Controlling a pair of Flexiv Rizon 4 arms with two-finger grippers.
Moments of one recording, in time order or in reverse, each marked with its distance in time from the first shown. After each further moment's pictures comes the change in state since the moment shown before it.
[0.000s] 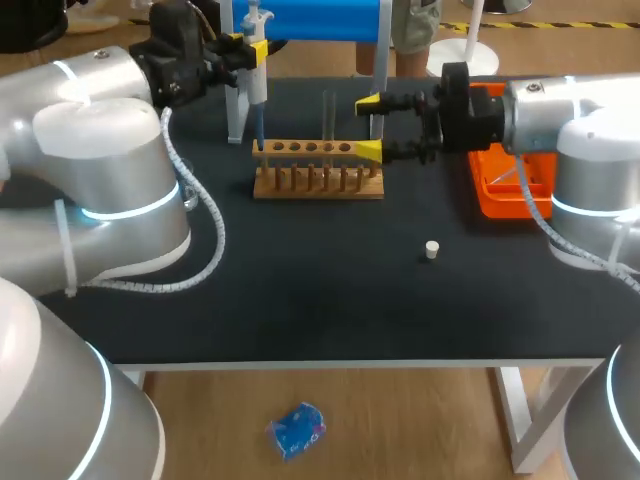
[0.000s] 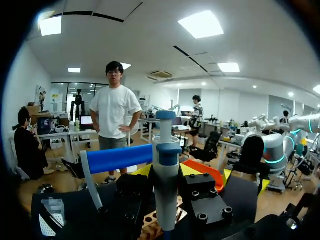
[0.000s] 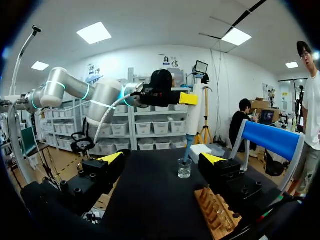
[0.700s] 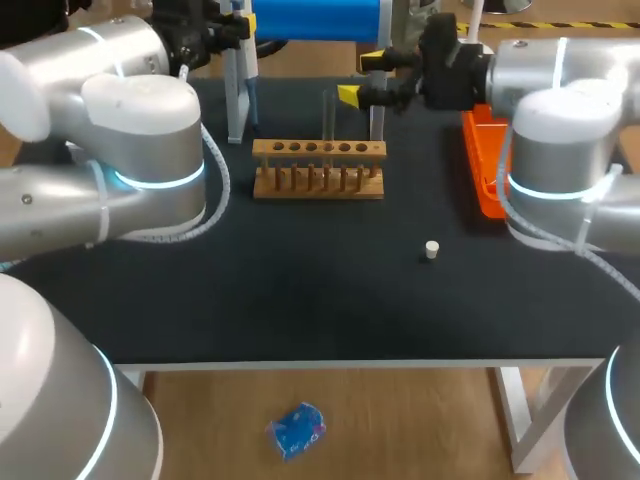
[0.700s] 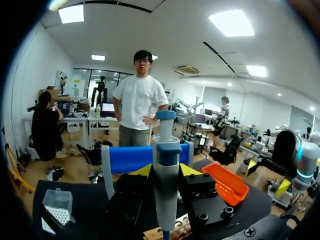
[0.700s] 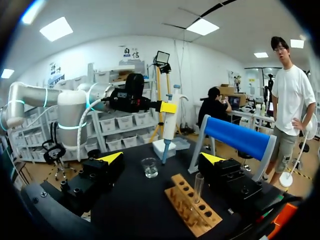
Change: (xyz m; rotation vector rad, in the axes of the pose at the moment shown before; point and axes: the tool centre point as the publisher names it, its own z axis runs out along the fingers) left arm -0.076 0.001 0.042 -0.052 -0.176 -0.112; right arm -0.075 0.033 0.008 0.093 -0.321 0.113
